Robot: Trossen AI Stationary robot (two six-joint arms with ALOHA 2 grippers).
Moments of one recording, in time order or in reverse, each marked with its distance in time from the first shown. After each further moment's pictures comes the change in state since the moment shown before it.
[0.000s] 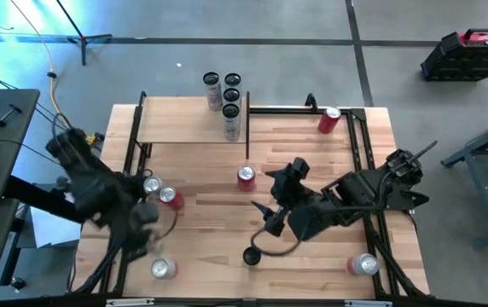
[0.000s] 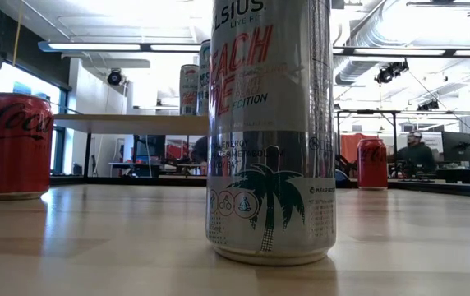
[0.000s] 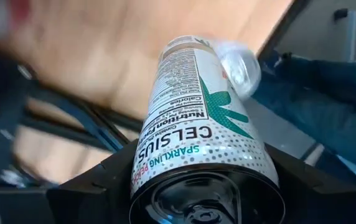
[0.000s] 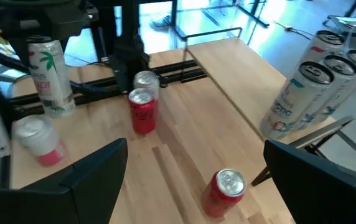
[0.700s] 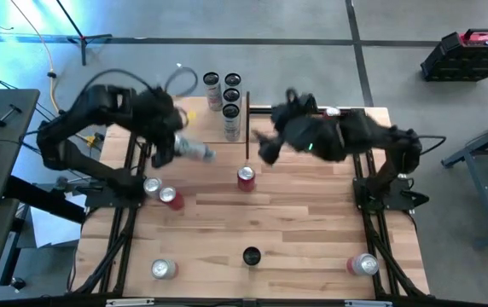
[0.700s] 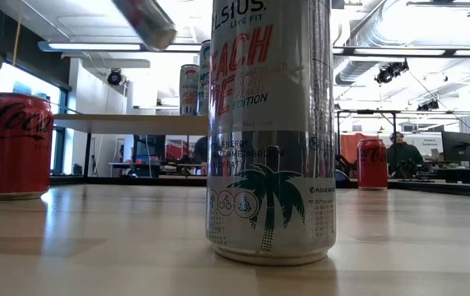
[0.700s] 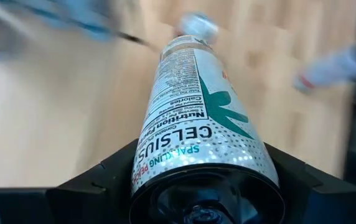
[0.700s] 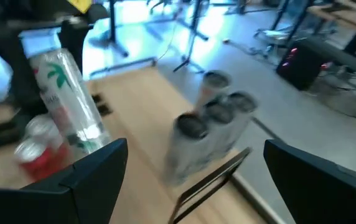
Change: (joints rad) left arm 1.010 -0.048 0.278 -0.008 -0.103 1.237; right arm -0.355 -0.049 0.126 0.009 -0.051 -0.284
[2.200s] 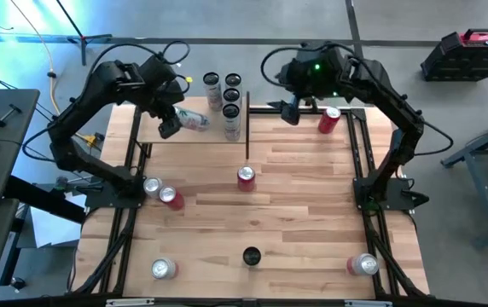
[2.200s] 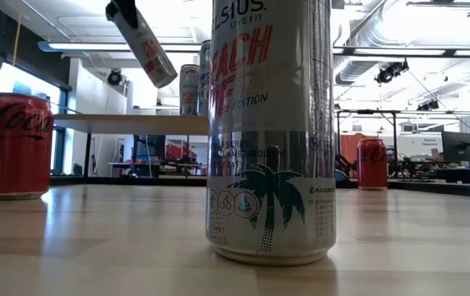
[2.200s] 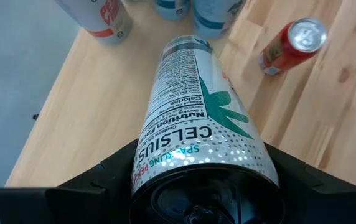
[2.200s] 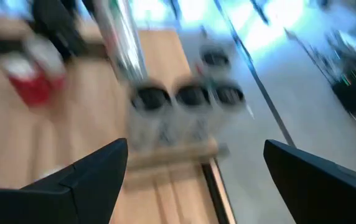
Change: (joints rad) left arm 0.370 0.080 0.024 -0.001 -0.019 0.221; right arm -0.491 -0.024 0.066 -0.091 -0.688 -0.543
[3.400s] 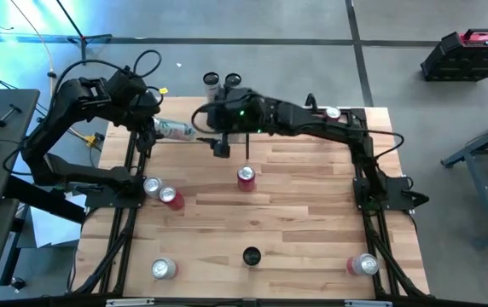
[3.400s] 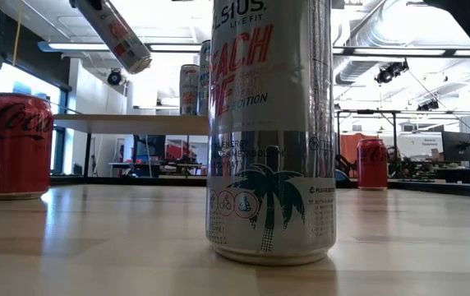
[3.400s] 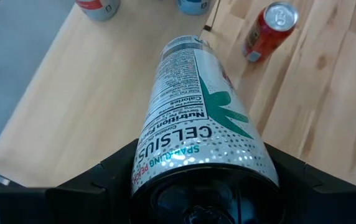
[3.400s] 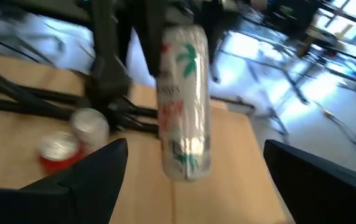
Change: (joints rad) left arm -0.009 -0.262 -0.183 0.000 0.027 -0.017; right arm 0.212 0.369 -0.001 0.572 -0.014 -0.053
